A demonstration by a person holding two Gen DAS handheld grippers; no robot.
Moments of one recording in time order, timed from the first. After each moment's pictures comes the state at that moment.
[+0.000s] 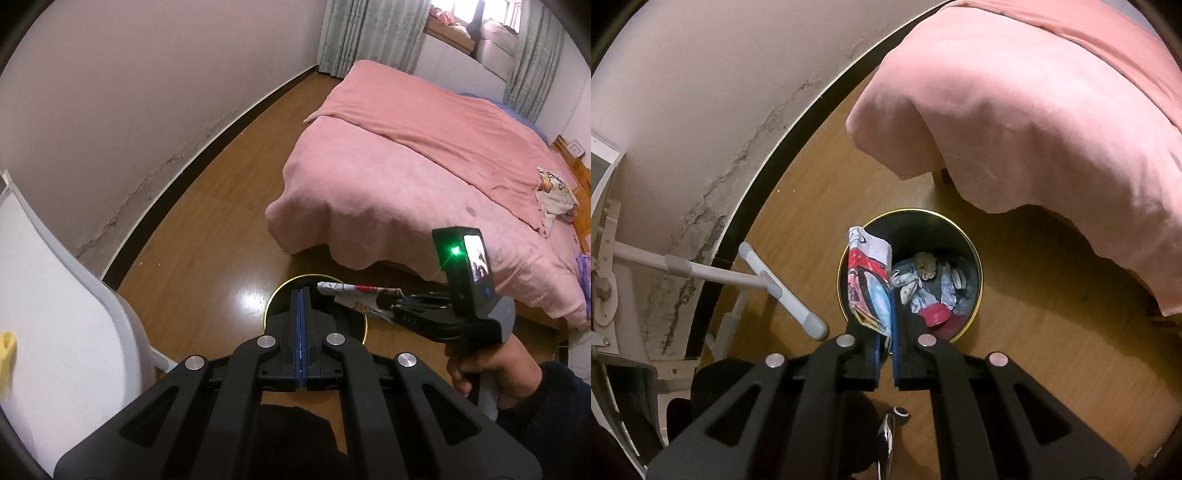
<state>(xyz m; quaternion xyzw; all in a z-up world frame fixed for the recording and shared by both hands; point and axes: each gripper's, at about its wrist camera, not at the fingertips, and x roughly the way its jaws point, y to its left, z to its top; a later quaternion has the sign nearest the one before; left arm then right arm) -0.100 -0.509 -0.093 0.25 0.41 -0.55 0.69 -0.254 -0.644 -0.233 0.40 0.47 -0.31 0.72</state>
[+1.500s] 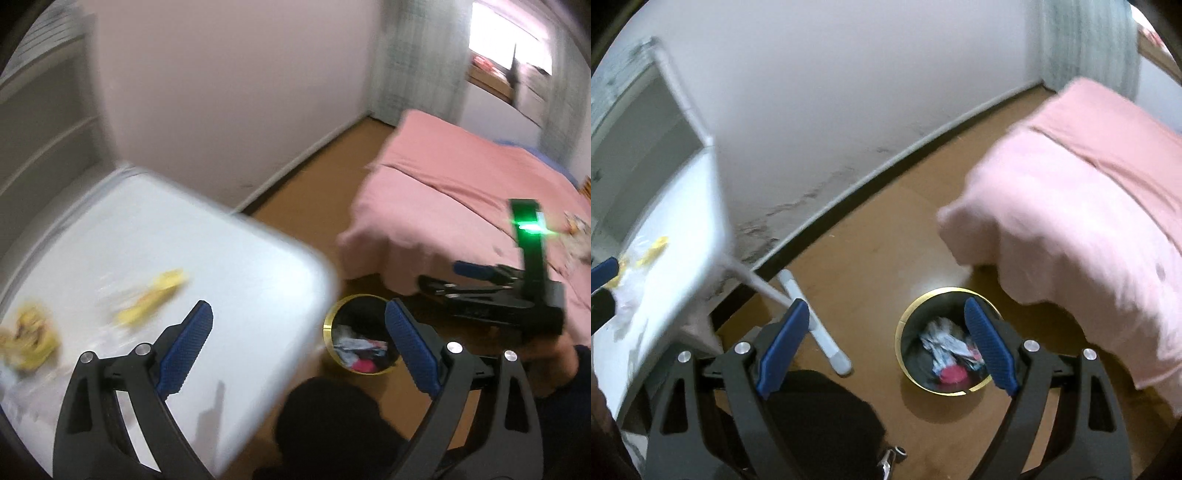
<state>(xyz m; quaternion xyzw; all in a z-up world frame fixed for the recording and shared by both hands) -0.051 -0.359 -0.020 0.19 0.36 -0.47 0.79 -0.190 -0.548 -0.077 0.25 0.39 -0.27 0.84</state>
